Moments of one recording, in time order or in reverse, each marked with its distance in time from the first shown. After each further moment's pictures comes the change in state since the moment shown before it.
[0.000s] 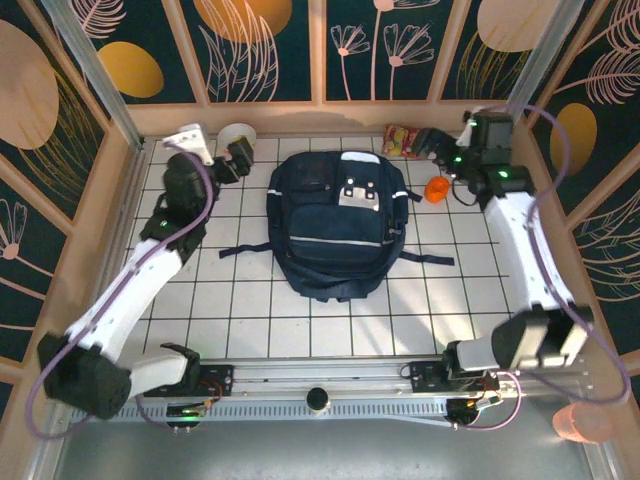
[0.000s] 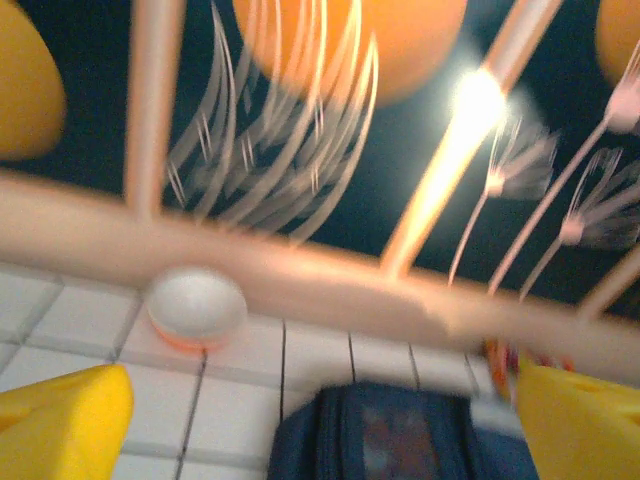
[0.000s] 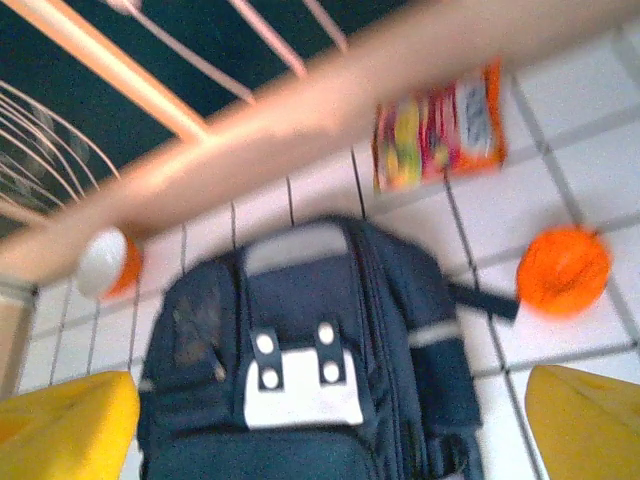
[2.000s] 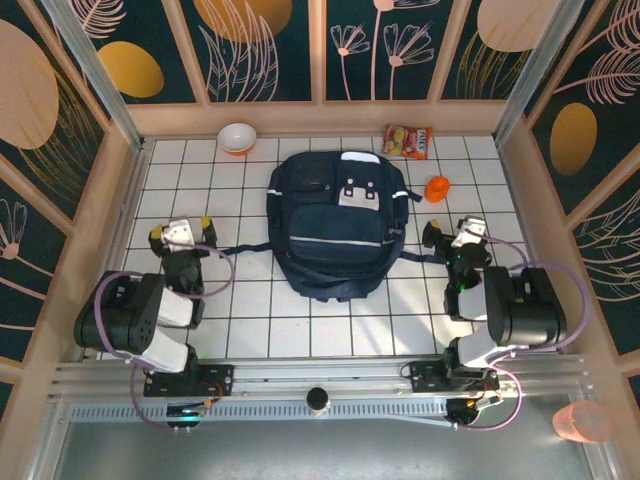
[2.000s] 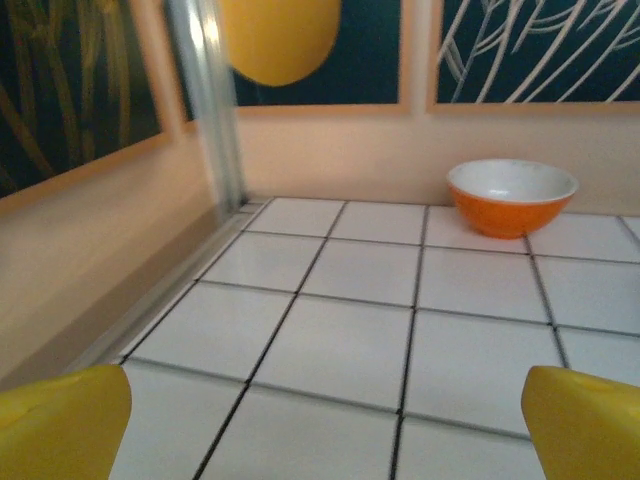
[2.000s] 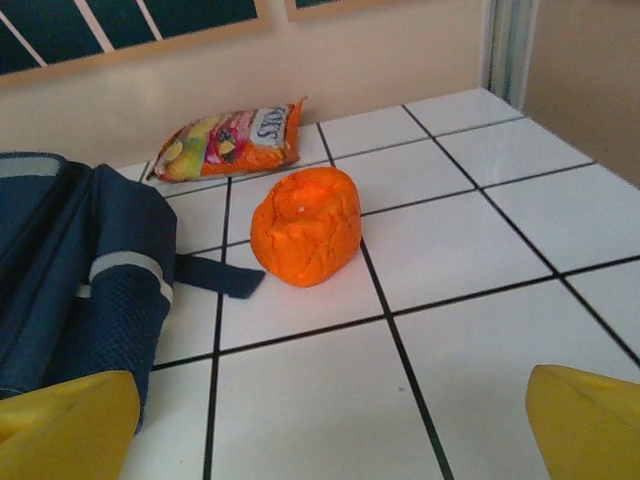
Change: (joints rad) left arm 0.302 0.391 -0.868 1.285 -0.009 0.362; right arm -0.119 0.215 -1.302 1.825 0.191 -0.304
